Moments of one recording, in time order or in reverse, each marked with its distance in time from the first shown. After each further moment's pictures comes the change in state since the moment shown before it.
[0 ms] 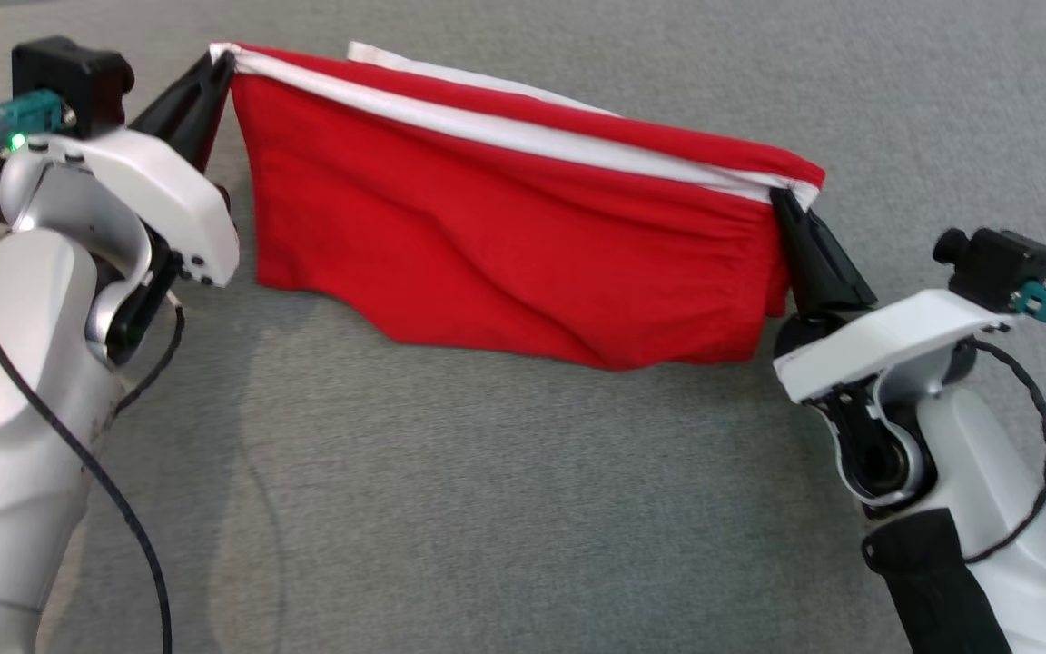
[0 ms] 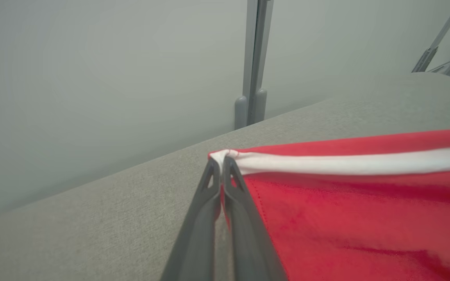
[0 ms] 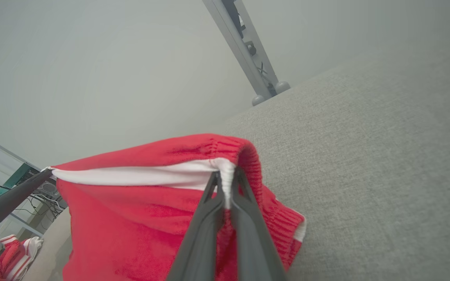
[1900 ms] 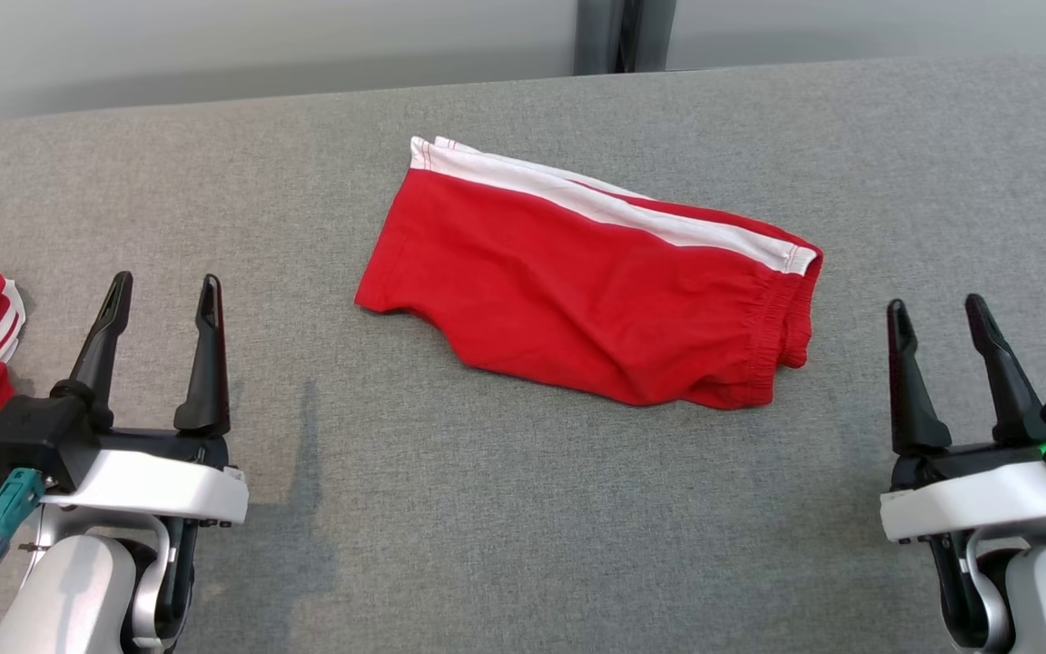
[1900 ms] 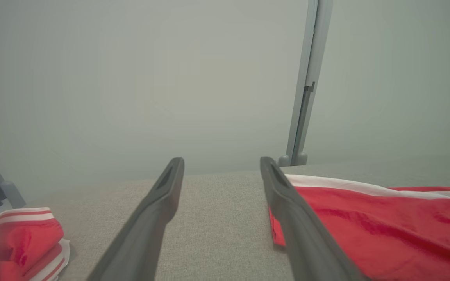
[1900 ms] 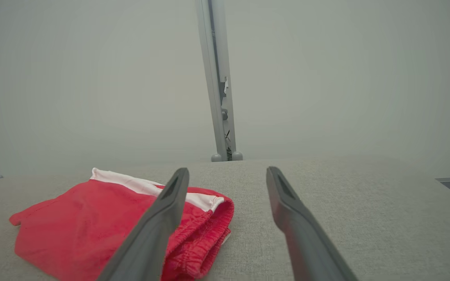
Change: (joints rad) left arm 0.620 -0.023 0.210 -0.450 0.083 0.242 -0.306; right arm 0.323 -0.012 -0.216 -0.217 -0.498 0.000 -0.171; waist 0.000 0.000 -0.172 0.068
